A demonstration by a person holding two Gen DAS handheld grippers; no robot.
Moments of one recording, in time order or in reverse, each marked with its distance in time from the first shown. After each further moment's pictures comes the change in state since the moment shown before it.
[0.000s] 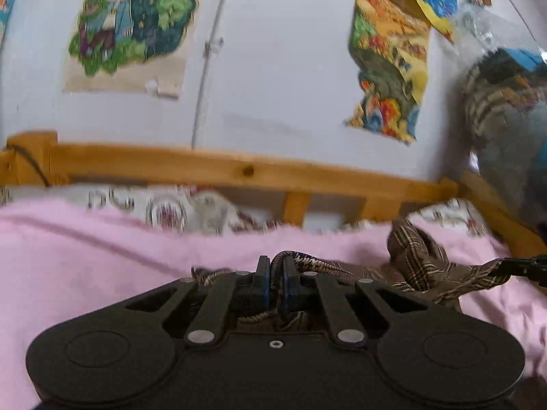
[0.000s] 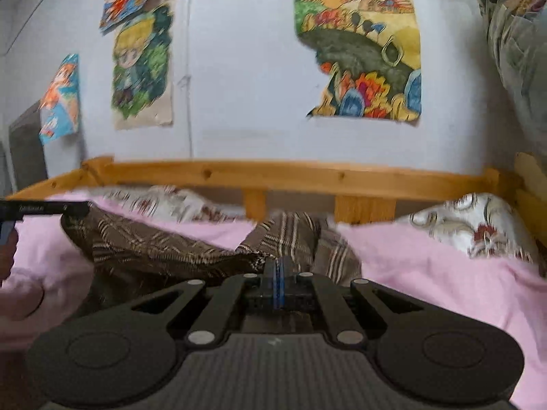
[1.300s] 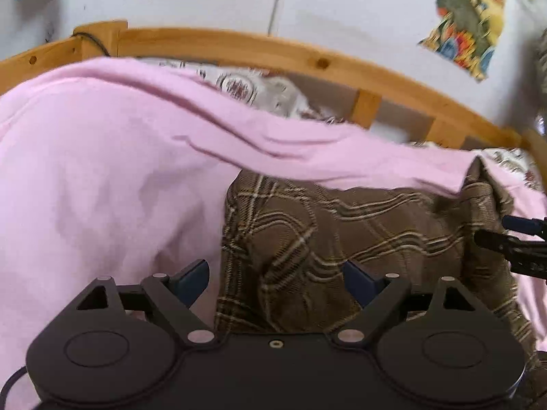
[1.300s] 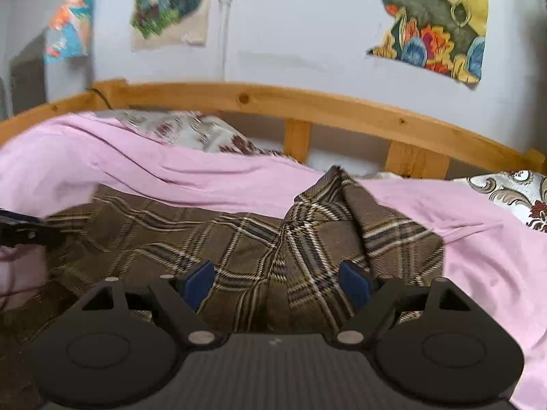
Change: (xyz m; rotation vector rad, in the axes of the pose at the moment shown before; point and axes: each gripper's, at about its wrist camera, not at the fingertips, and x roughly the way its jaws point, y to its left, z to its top) left arm 0.010 0.017 -0.061 -0.166 0.289 0.219; right arm 0.086 0.078 -0.022 -0.110 0.212 -0.038
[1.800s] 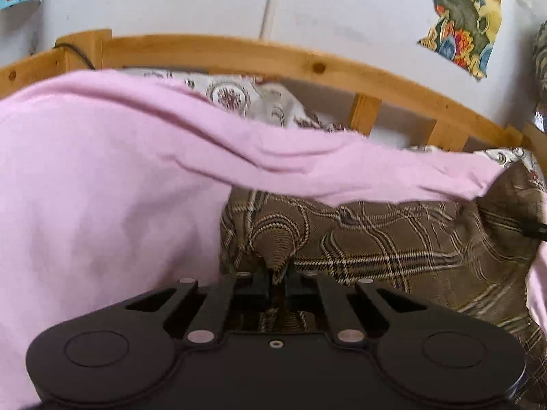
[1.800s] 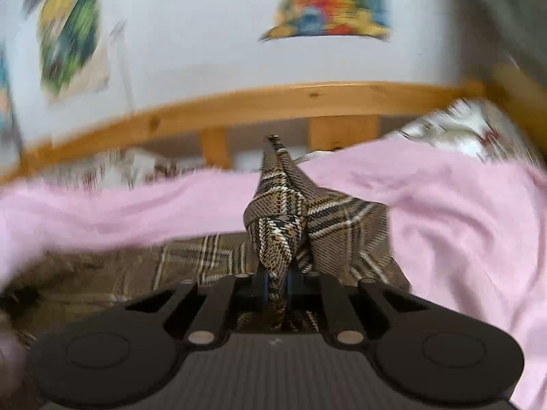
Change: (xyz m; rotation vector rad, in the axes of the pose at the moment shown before) left arm 0.023 0.007 0.014 0.048 -0.044 -0.030; right arm -0.009 -0.073 -0.017 0.374 -0.038 -0.074
